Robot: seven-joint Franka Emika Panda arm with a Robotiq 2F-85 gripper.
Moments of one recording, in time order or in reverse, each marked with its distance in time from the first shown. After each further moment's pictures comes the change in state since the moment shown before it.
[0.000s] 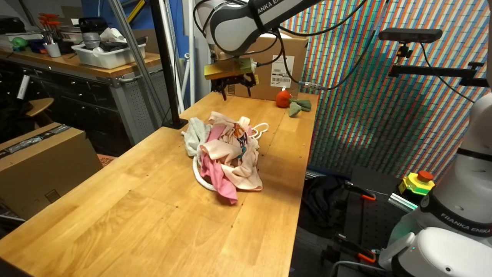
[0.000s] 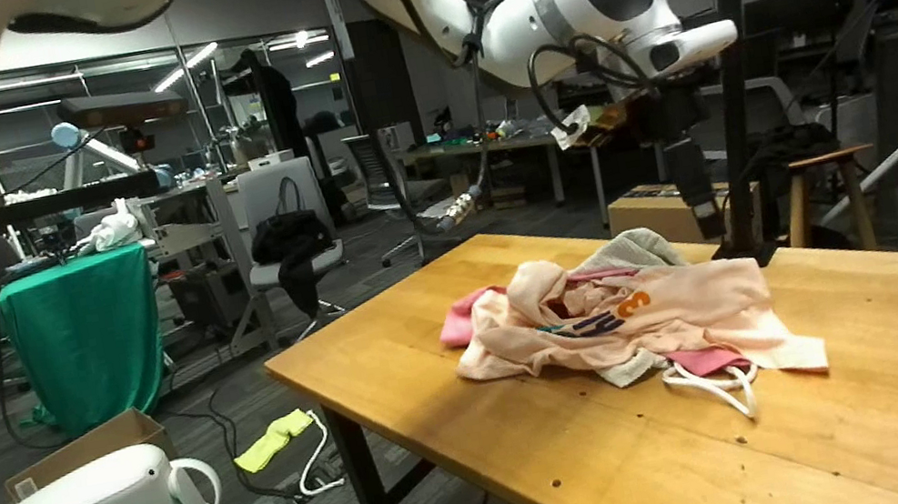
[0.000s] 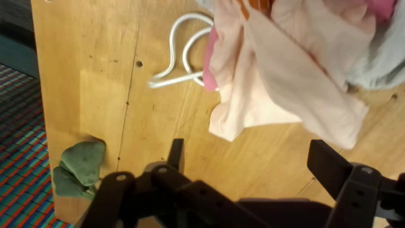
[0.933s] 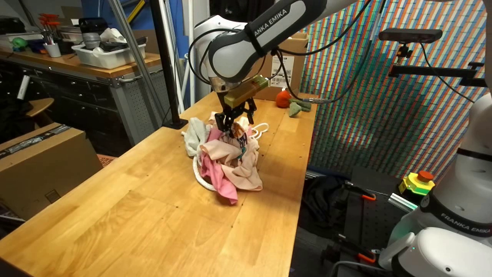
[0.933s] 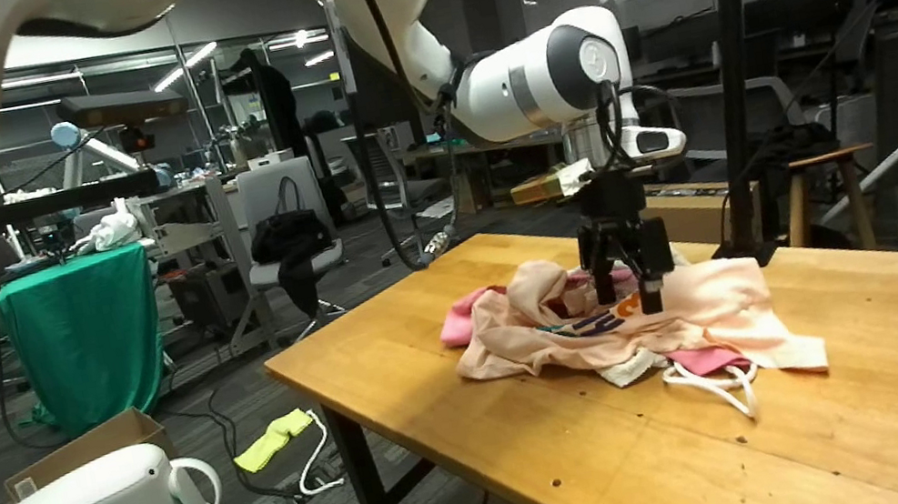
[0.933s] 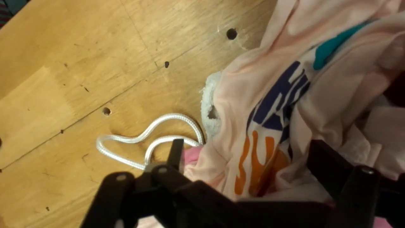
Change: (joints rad) arm 0.008 0.020 0.062 -0.144 0.145 -0.003 -0.686
